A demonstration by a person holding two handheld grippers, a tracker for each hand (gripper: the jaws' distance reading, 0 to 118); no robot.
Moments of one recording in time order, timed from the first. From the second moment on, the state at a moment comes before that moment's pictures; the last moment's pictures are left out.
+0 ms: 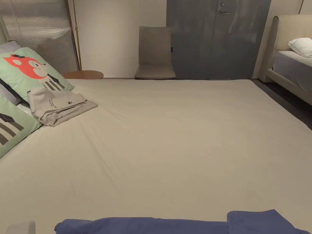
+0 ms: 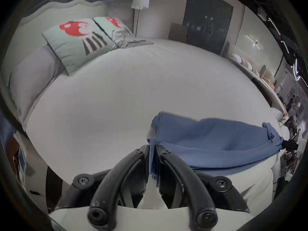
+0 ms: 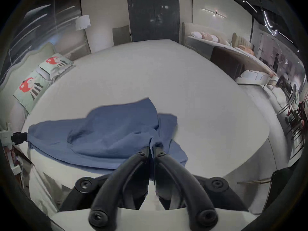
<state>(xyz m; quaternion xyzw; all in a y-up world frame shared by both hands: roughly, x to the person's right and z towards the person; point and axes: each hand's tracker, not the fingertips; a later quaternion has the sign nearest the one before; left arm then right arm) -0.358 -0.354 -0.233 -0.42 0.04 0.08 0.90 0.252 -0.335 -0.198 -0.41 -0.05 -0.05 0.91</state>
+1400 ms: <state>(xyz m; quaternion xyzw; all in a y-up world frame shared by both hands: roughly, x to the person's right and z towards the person) -0.443 -0.370 -0.266 -0.41 -0.18 0.36 0.82 0.087 -0.268 -0.212 -0.12 -0.04 0.01 0.99</state>
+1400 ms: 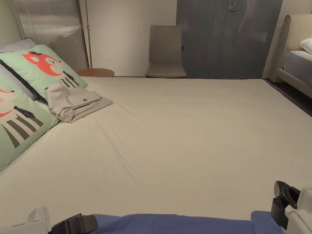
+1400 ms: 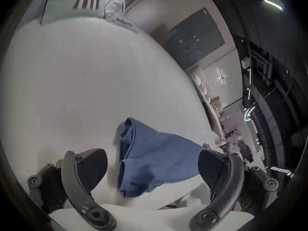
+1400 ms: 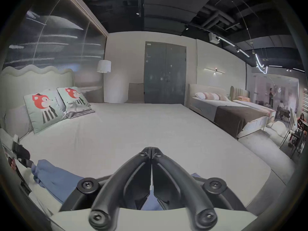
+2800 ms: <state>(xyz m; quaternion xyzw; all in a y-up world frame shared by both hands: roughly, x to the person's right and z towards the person) -0.310 -0.318 -0.288 -0.44 -0.23 0.22 0.84 0.079 -0.259 -0.198 -0.11 0.00 -0.03 0.99</state>
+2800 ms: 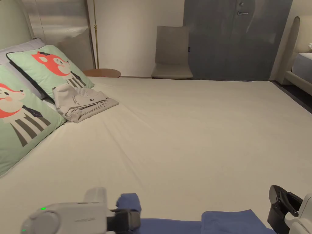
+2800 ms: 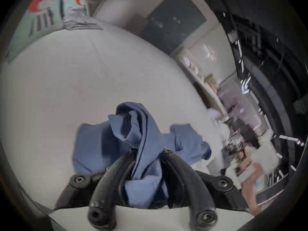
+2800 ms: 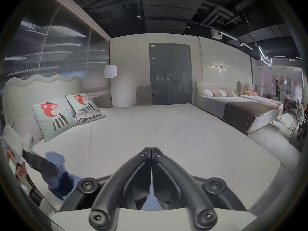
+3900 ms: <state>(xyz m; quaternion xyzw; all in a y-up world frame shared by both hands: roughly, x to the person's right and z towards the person) -0.126 -0.385 -0.252 -0.35 -0.14 -0.04 0.92 0.133 -0.276 -0.179 -0.12 -0.04 -0.08 0.99</state>
